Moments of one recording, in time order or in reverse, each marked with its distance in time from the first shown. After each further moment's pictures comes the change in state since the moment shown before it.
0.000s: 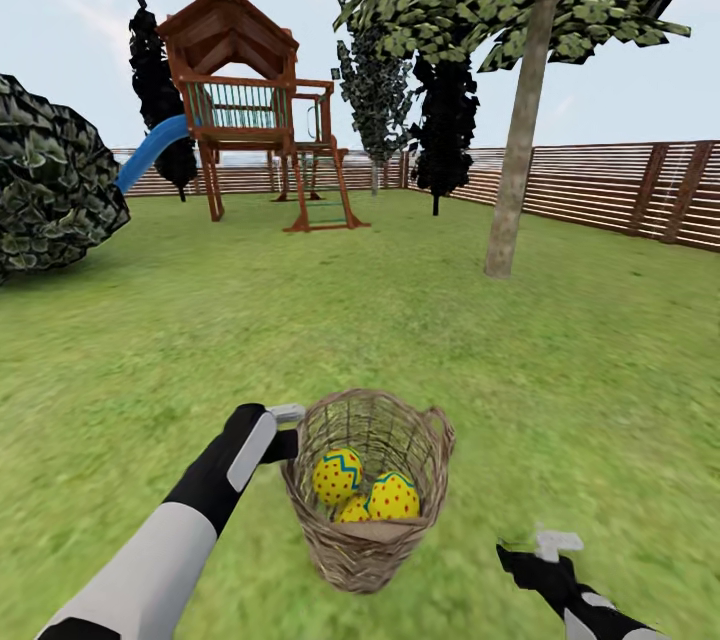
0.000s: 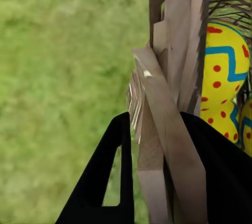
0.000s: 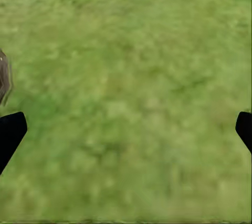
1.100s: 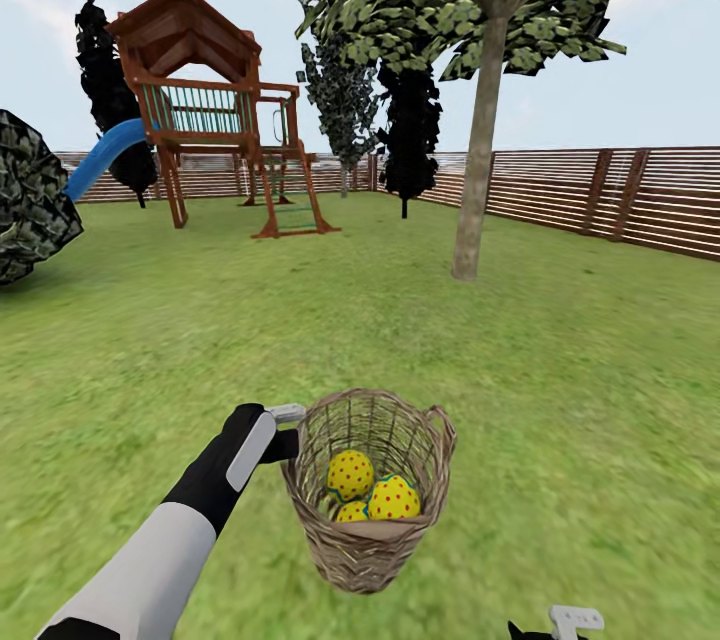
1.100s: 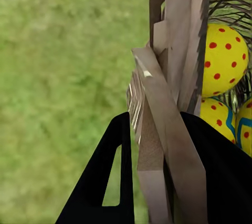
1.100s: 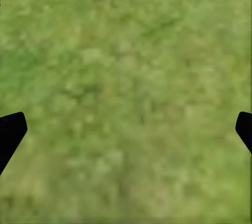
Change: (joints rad) left arm 0.000 0.001 0.003 0.001 0.014 -0.002 -0.002; right arm 0.141 0.002 -0.001 0.037 -0.002 -0.046 0.001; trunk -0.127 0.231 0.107
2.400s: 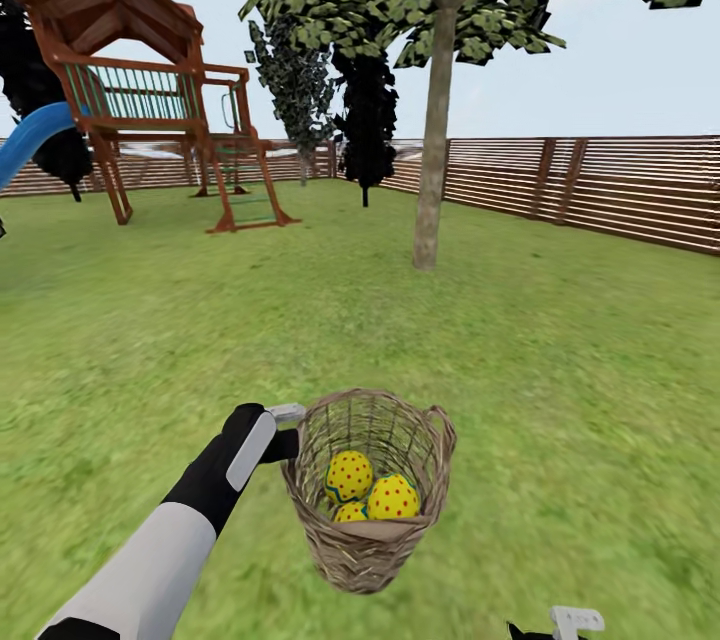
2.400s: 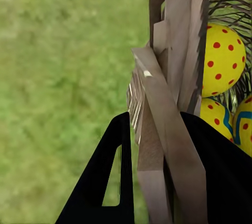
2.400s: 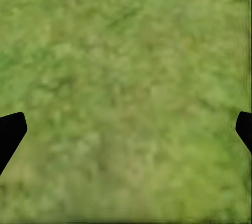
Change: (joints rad) left arm 0.000 0.000 0.000 -0.001 0.000 0.001 0.001; right arm 0.002 -0.001 0.000 0.000 0.000 -0.002 0.000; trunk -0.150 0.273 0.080
